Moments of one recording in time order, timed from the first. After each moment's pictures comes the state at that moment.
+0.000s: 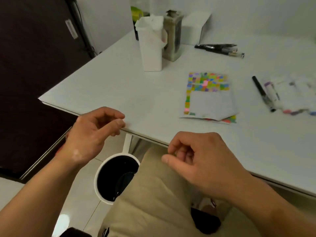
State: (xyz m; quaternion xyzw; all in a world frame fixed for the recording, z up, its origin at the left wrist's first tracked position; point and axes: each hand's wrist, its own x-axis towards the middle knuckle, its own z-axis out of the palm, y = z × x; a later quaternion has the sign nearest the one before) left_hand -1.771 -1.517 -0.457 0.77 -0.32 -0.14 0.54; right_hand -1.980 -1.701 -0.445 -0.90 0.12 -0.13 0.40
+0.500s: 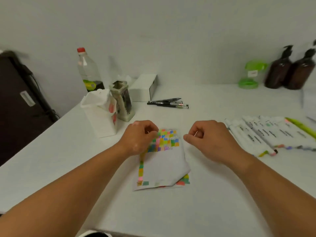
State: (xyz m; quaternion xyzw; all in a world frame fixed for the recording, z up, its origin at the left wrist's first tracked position) left_hand -1.748 -1.800 -0.426 0.79 -0.51 -0.11 0.33; right_hand -1.968 -1.908 -0.411 -0.86 0.36 -0.24 0.29
